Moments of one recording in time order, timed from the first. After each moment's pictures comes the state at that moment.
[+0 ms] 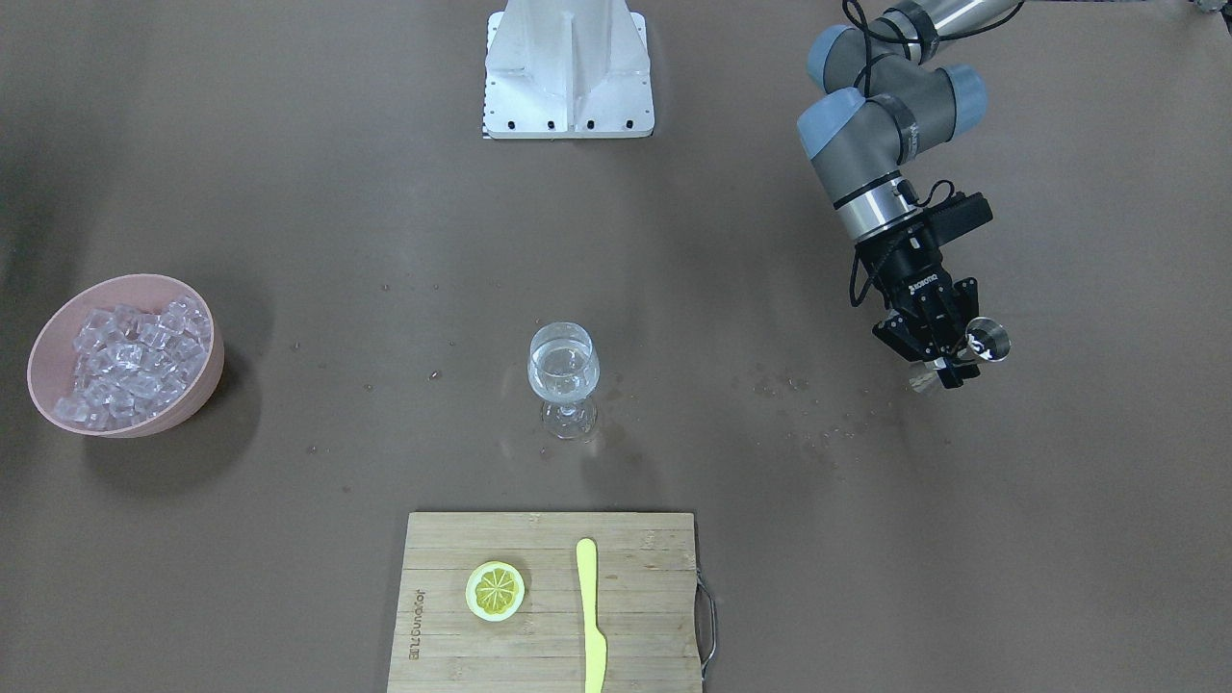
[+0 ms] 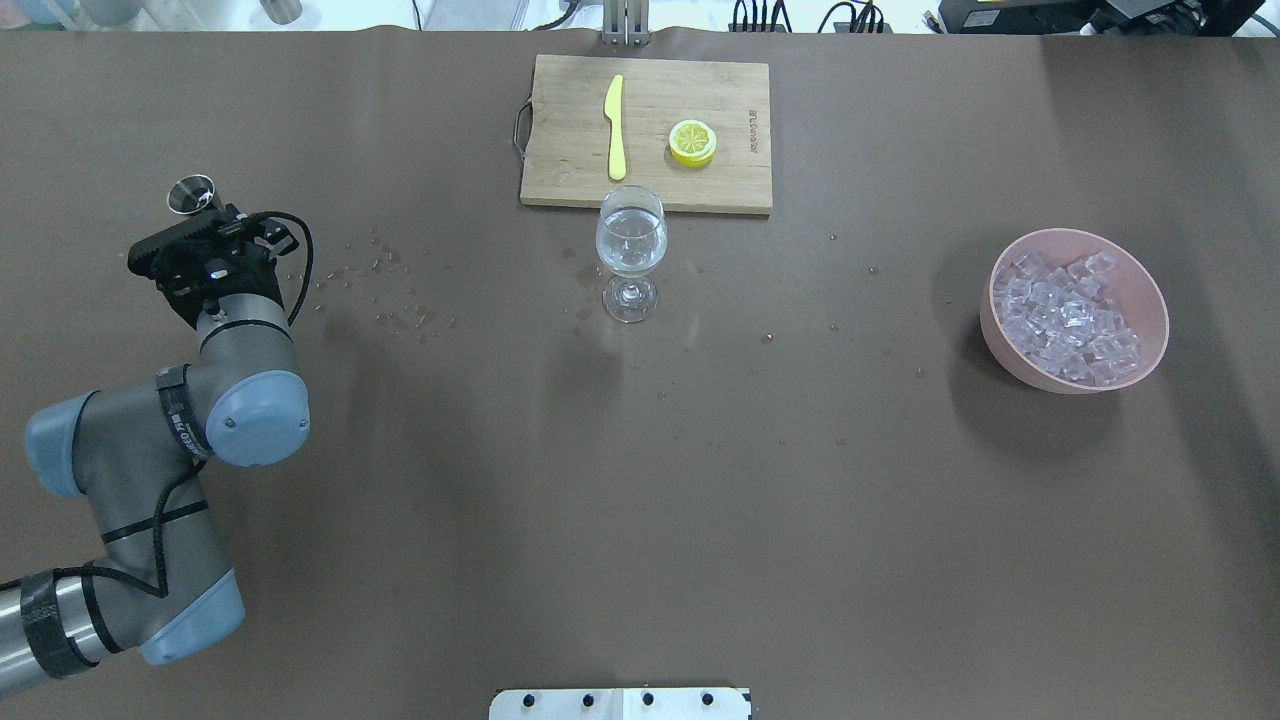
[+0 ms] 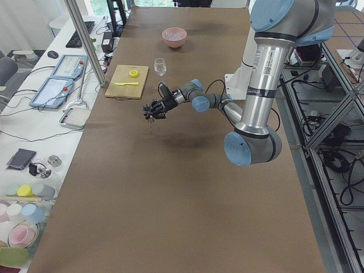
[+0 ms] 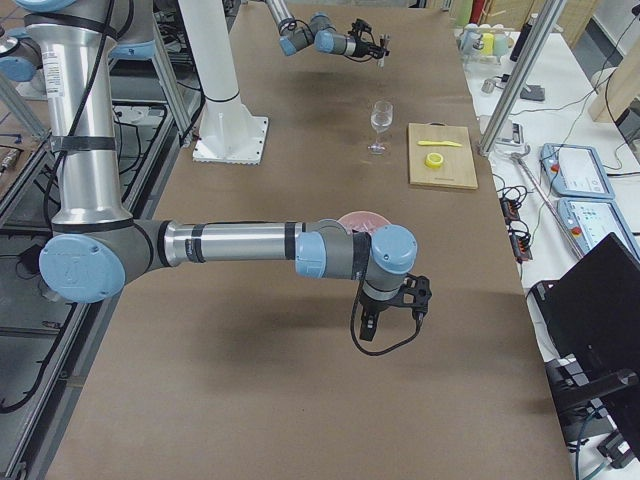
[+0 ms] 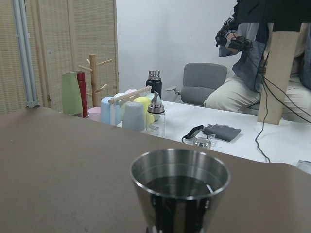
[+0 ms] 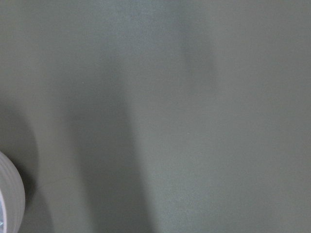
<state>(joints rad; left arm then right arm) -0.51 -1.81 -1.80 -1.73 -0.68 -1.77 1.55 -1.53 1.60 -1.65 2.38 0.16</state>
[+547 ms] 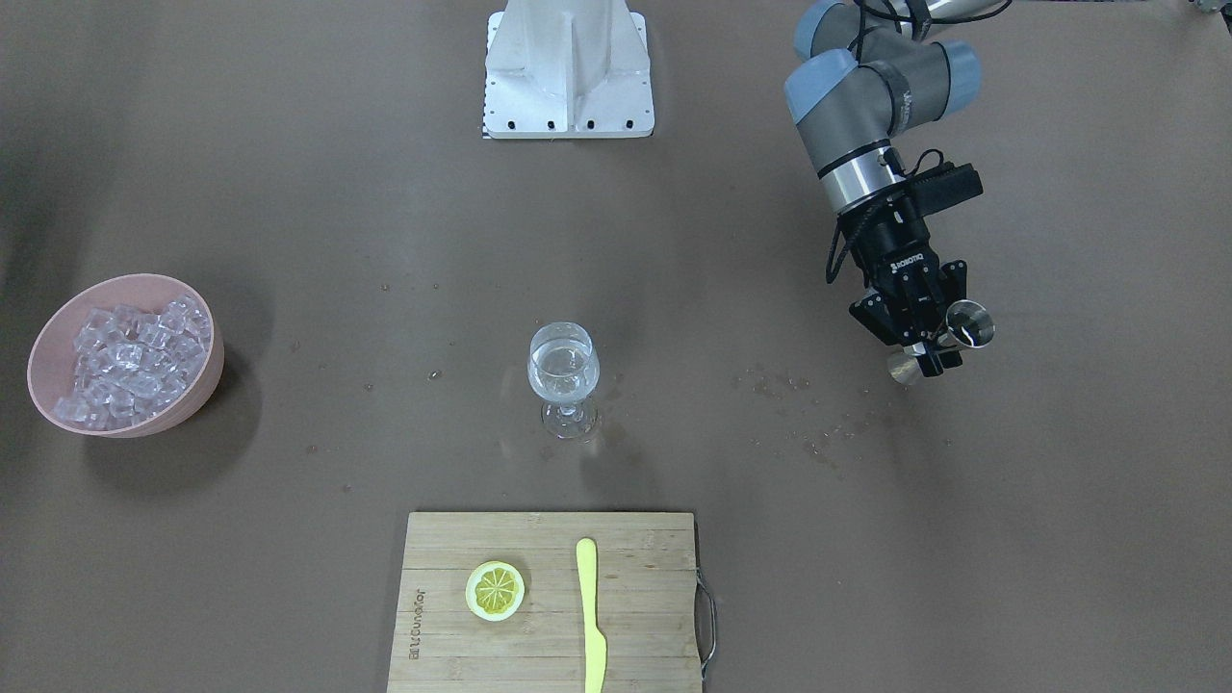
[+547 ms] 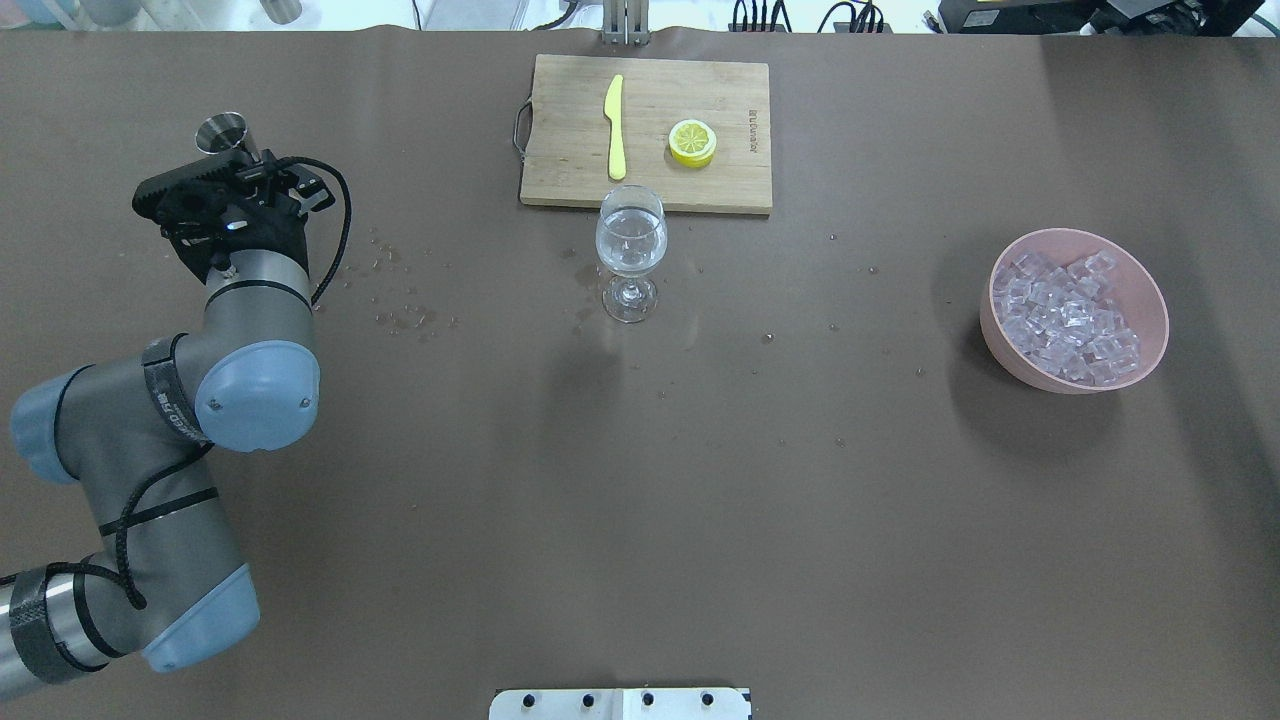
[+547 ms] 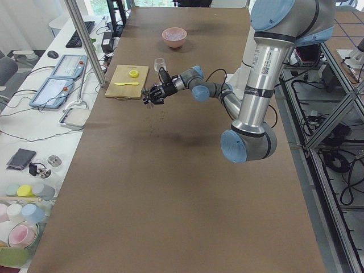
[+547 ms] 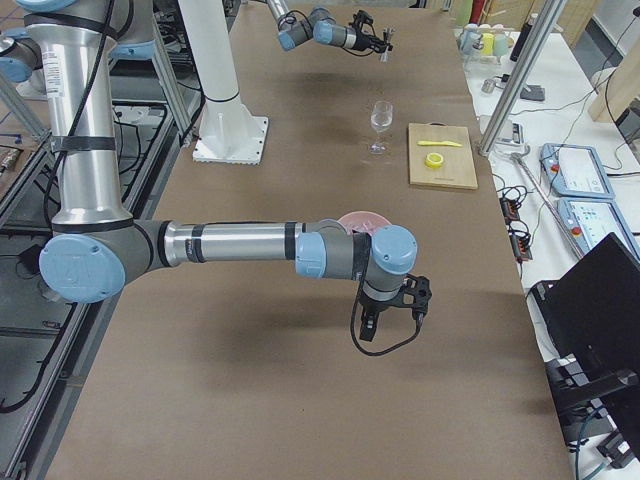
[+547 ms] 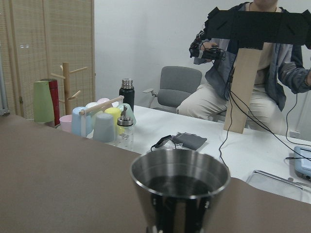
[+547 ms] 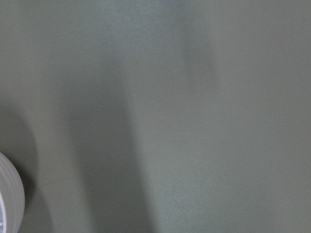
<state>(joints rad) -0.52 -1.88 -1.87 -1.73 -0.68 -1.60 1.55 -1.53 1.59 -1.65 2.38 0.17</state>
